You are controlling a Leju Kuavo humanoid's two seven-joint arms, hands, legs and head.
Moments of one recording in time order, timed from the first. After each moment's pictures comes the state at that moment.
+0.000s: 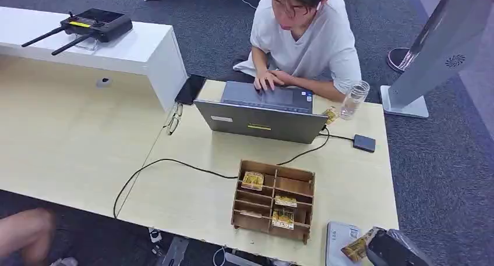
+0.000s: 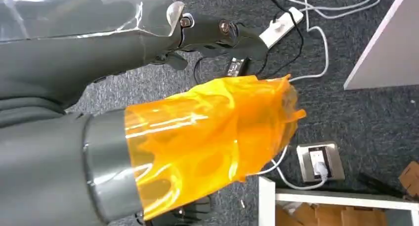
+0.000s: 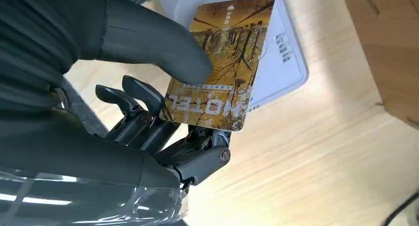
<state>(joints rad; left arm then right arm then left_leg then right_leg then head) -0.09 -0.21 0.53 -0.22 -0.79 0.44 -0.44 0.13 -0.67 0.39 -1.61 0.02 0.13 0.17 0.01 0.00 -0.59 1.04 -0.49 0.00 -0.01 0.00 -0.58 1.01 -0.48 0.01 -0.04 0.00</state>
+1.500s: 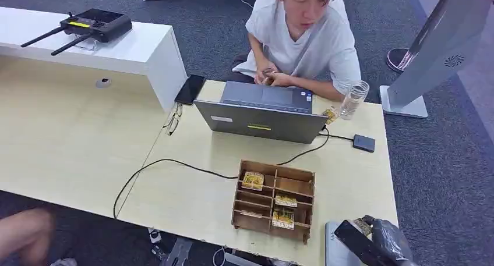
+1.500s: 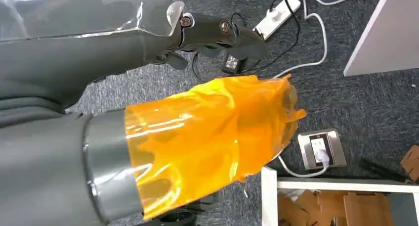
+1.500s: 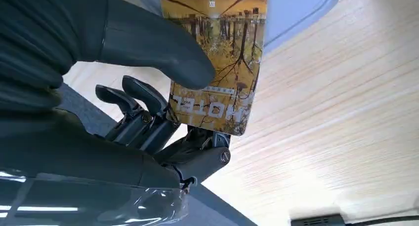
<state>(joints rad) -0.10 -0.21 0.48 -0.22 -0.78 0.43 -0.41 0.05 -0.47 0.47 -1.44 0.50 -0.07 0.31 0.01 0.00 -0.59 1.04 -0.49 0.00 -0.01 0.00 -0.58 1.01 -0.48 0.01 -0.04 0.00</state>
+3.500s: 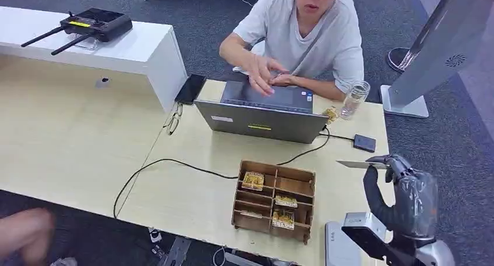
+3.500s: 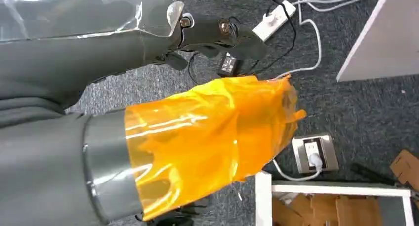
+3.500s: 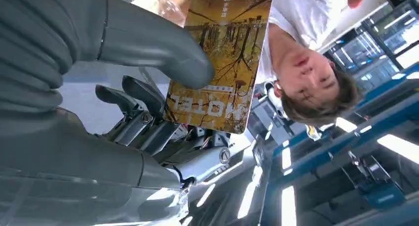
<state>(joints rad) -0.08 -0.20 0.46 -0.22 -0.75 0.43 -0.45 -0.04 -0.25 0.35 -1.77 0.80 -0.41 -0.08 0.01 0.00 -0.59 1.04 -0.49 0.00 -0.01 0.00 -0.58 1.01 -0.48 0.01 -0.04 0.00</state>
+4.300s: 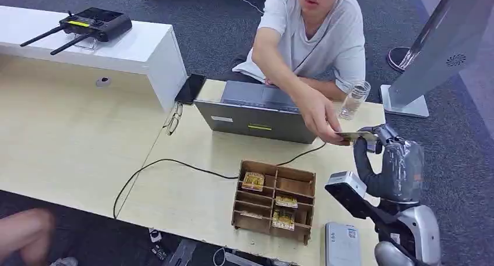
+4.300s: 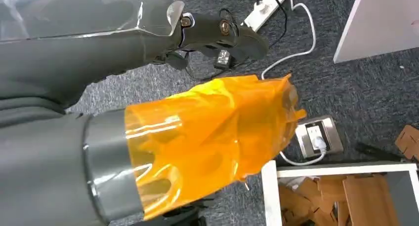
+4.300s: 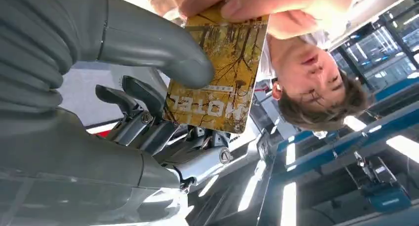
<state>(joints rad) -0.09 -0.20 0.40 -0.22 -0.78 0.40 -0.41 -0.20 -0.19 0.40 -1.65 0.88 -0.35 0.00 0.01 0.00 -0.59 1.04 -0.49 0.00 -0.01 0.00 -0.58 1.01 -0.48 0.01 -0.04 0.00</state>
